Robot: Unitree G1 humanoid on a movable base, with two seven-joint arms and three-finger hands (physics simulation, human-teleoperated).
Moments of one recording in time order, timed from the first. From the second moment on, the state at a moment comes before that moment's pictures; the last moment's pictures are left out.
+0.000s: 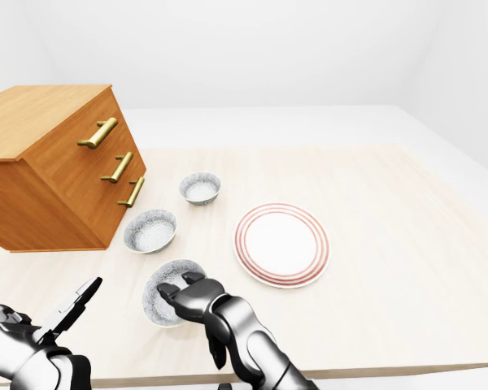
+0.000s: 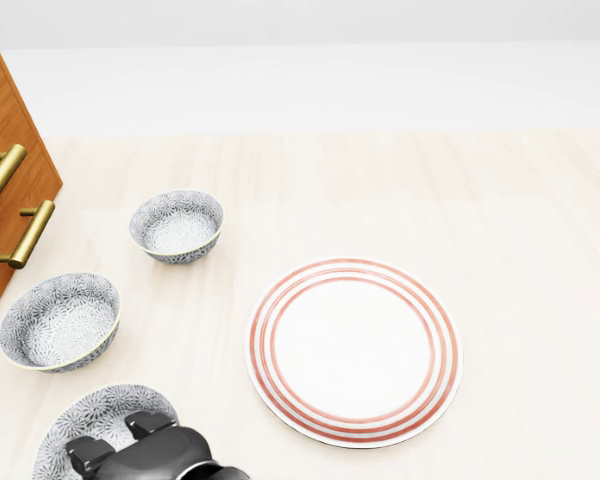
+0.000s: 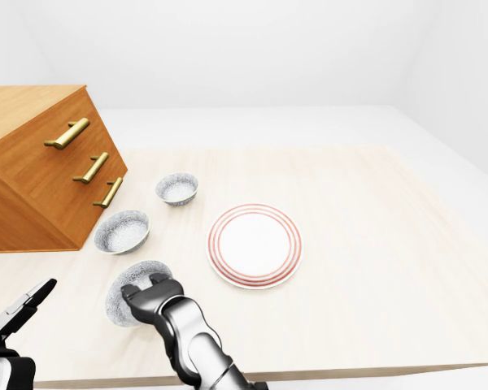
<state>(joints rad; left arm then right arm) 0.21 -0.03 0.63 -0.32 -0.24 0.09 0.41 -0.13 0.33 0.66 0.21 -1.39 0.09 0.70</state>
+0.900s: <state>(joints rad) 0.21 -0.02 0.62 -0.31 -0.24 0.09 0.41 -0.16 0.35 0.62 0.28 -1.35 0.09 0.70</state>
